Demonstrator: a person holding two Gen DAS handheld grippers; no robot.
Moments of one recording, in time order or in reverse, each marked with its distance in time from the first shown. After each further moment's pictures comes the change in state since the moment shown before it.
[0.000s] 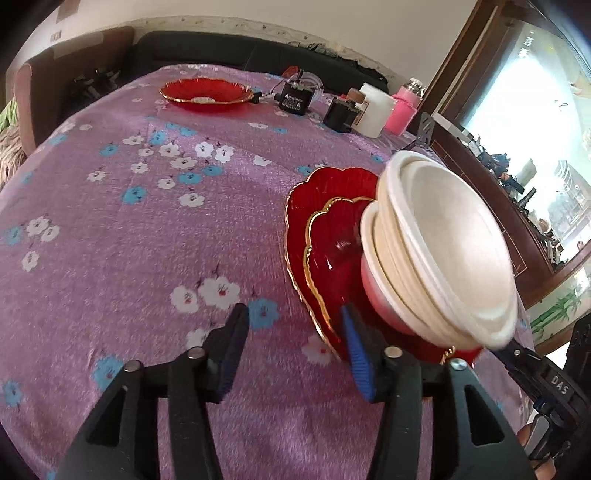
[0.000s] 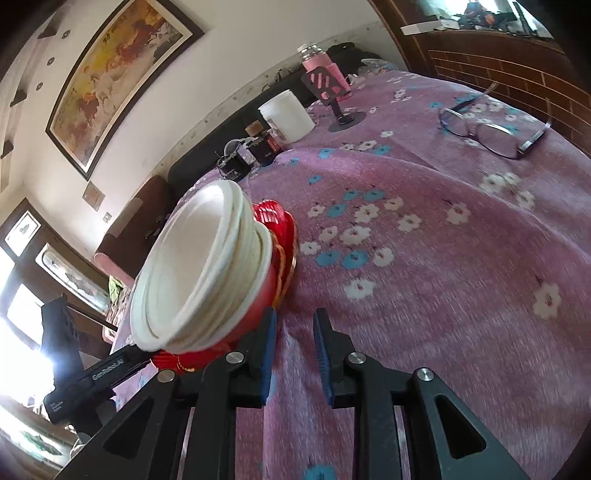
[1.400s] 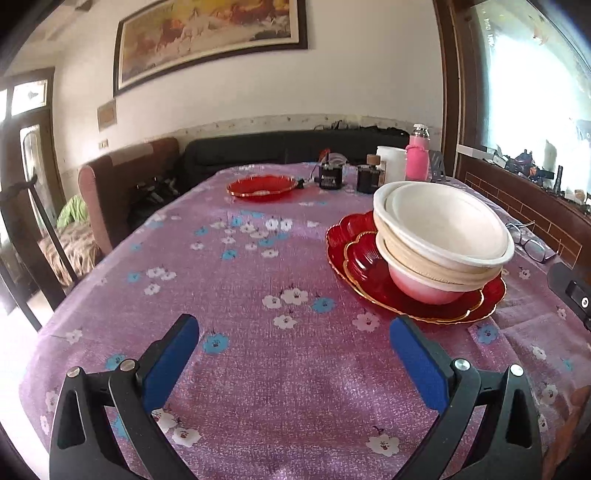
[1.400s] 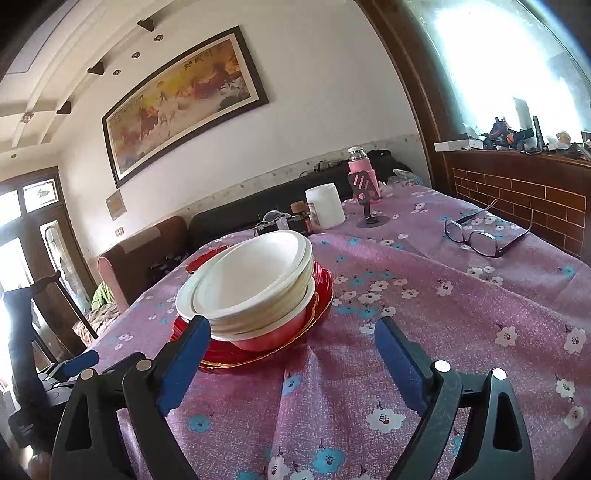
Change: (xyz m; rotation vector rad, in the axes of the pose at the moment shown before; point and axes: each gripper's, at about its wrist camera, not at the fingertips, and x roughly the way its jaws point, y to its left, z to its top) left arm -0.071 -0.027 -0.074 0.204 -0.388 0.334; right arm -0.054 0.042 -0.059 -0.288 -0.390 -0.013
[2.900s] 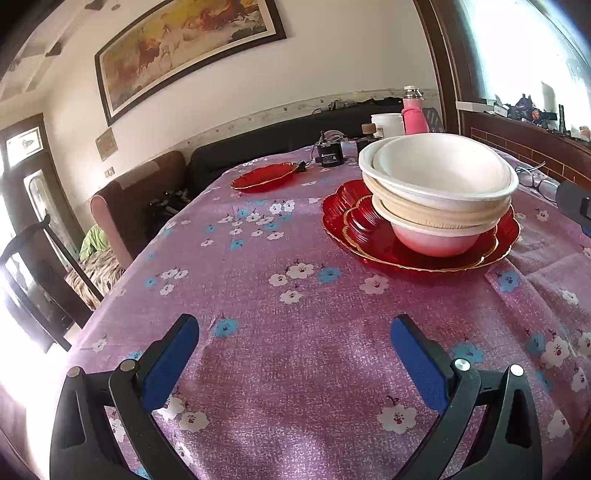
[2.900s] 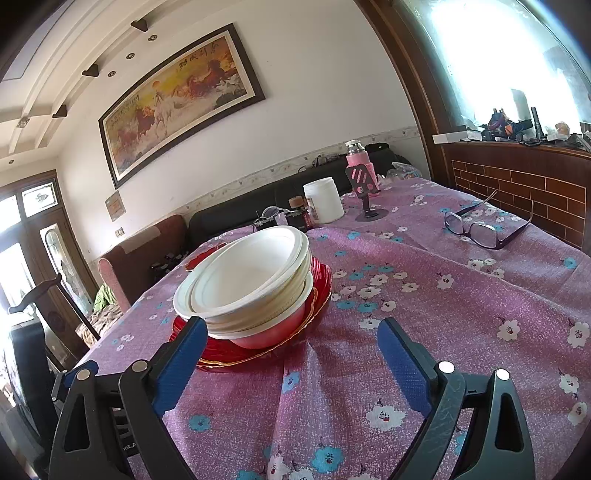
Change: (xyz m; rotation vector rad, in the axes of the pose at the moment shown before) left arm 0.003 -0.024 -0.017 0.172 0.057 0.113; right arm 0.005 -0.004 0.001 0.023 0.019 -0.001
